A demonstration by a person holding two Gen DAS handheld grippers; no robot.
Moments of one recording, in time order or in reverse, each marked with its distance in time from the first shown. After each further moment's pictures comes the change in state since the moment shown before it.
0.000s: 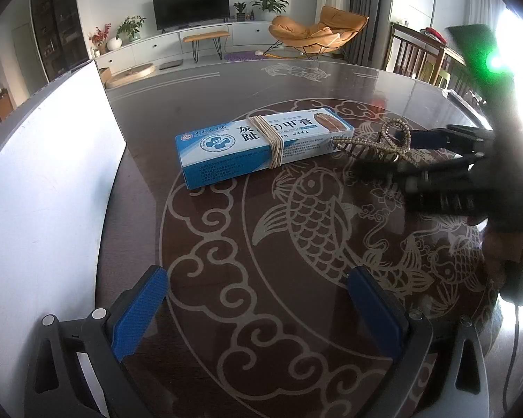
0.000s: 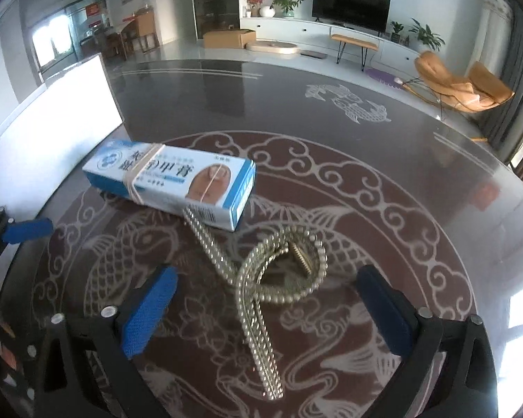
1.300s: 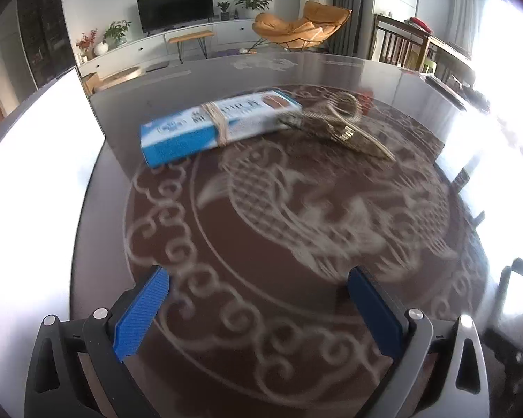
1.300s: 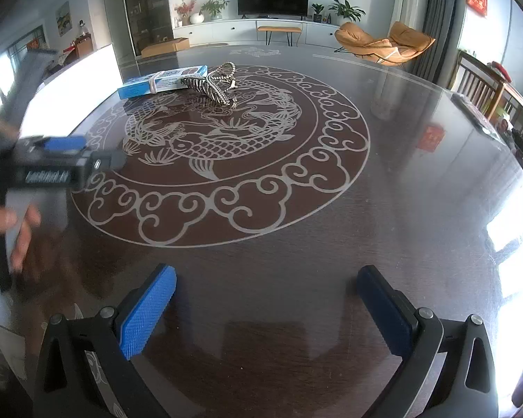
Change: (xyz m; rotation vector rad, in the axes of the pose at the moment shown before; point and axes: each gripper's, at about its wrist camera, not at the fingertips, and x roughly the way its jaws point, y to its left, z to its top) left arm -0.011 -0.032 -0.016 0.049 0.010 -0.027; right arm -0.151 0.012 -0.194 0.211 0.038 -0.171
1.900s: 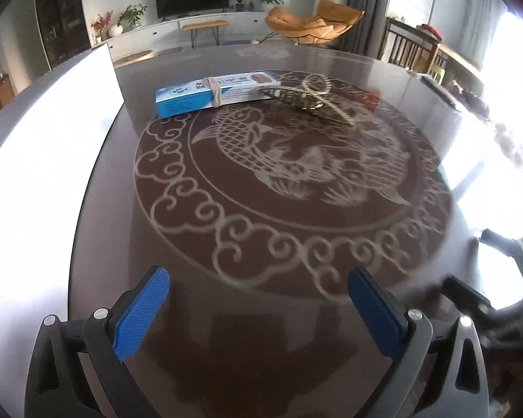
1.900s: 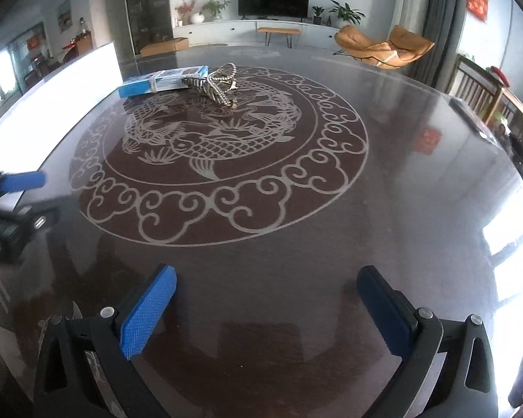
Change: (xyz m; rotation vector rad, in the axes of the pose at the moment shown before) left arm -0.047 -0.025 -0.049 -0.078 0.040 0.018; right arm 0.000 -0.001 0.000 -0.002 0.001 0.003
